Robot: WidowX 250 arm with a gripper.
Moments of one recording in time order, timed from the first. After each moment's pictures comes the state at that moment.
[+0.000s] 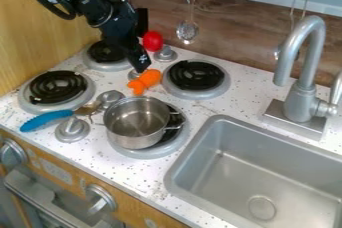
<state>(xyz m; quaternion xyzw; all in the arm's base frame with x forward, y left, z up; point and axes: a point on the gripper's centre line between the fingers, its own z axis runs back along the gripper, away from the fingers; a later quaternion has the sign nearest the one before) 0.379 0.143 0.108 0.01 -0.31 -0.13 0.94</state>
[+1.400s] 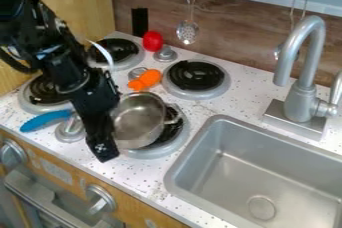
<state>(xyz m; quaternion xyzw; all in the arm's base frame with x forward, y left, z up) 0.266 0.044 0.046 -0.06 -0.15 -0.40 0.90</state>
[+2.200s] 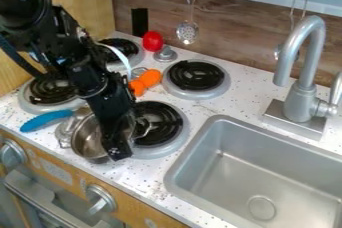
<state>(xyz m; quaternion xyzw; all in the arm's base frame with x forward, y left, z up) 0.288 0.023 0.042 0.00 -0.18 -0.46 0.87</state>
